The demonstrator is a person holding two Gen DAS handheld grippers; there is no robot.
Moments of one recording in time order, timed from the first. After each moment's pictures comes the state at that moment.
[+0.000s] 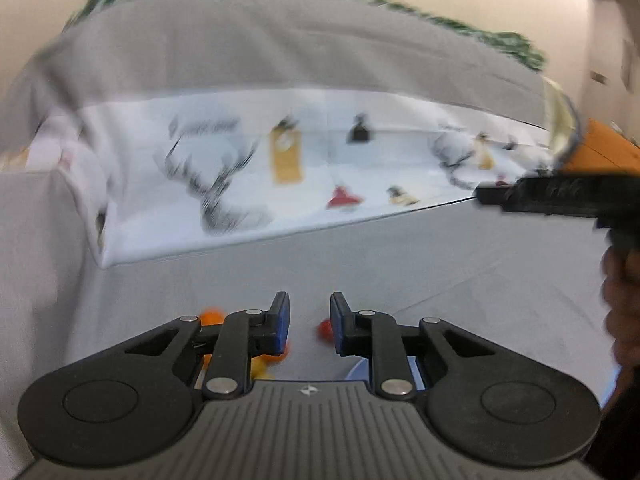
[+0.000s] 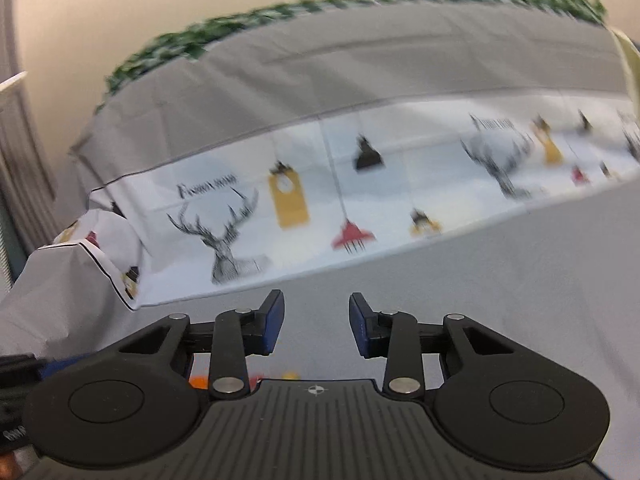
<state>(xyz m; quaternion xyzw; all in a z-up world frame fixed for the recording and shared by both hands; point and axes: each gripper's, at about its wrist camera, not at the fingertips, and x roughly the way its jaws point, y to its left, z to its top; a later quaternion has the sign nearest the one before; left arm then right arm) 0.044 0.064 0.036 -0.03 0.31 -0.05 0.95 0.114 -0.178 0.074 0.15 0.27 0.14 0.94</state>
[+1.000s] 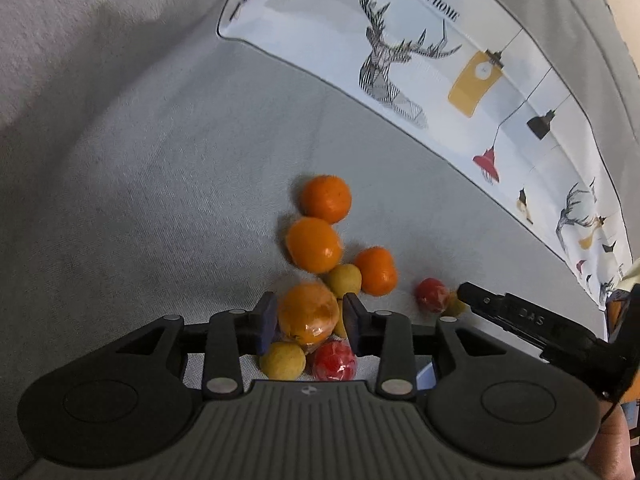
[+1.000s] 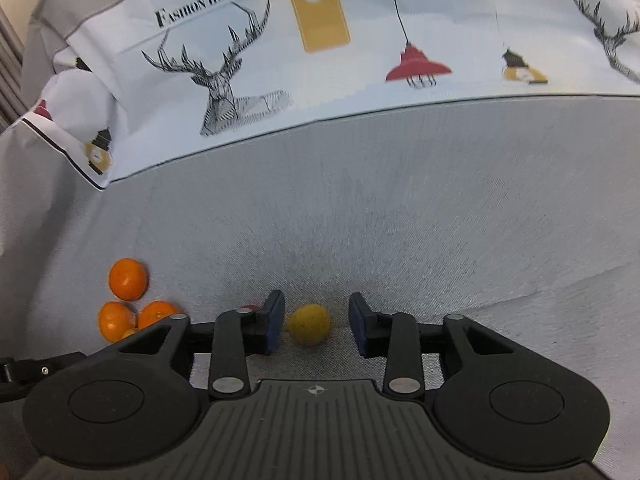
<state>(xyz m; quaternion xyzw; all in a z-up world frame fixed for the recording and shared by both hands) 0.100 0.164 -0.045 -0.30 0.47 0.08 0.83 0.232 -0.104 -0.058 0.13 0.49 0.21 0.84</state>
